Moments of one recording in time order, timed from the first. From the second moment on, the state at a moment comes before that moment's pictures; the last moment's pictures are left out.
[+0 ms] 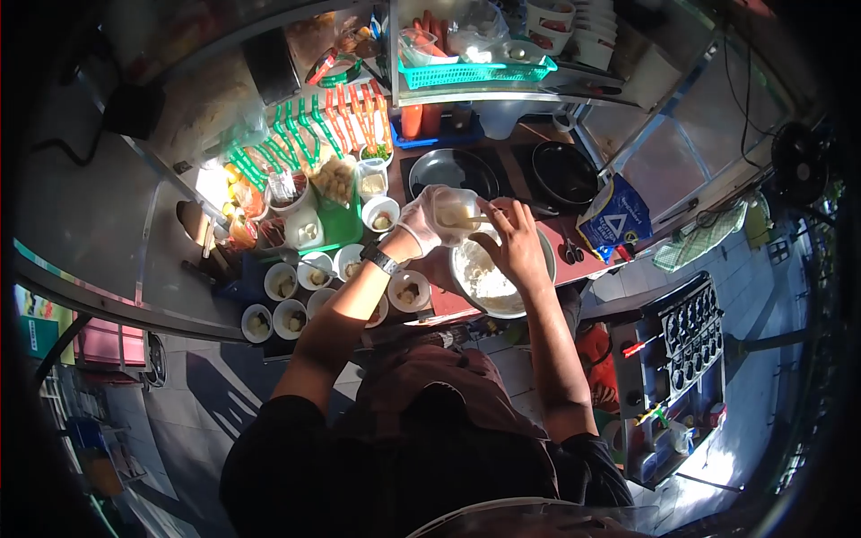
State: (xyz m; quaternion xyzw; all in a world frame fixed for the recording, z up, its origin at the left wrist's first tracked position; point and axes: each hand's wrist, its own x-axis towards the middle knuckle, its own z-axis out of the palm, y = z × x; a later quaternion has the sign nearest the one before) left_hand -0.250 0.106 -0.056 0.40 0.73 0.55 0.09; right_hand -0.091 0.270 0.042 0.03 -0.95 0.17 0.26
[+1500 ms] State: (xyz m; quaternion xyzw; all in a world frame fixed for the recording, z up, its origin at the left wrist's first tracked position) left_hand -0.214 -0.019 -0.039 0.42 0.79 0.42 -0.15; right_hand -0.109 0.360 -0.037 -0.28 -0.59 0.74 0.17
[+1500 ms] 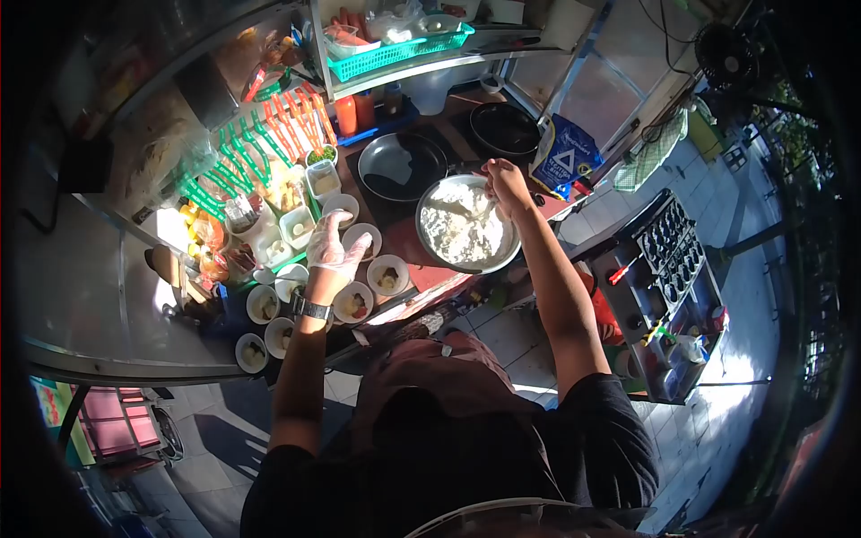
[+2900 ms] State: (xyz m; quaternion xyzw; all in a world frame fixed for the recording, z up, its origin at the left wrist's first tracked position) left_hand -0.088 0.137 -0.141 0.25 0.86 0.41 -0.17; right_hand -0.116 0.376 -0.048 -0.09 -0.59 0.78 0.19
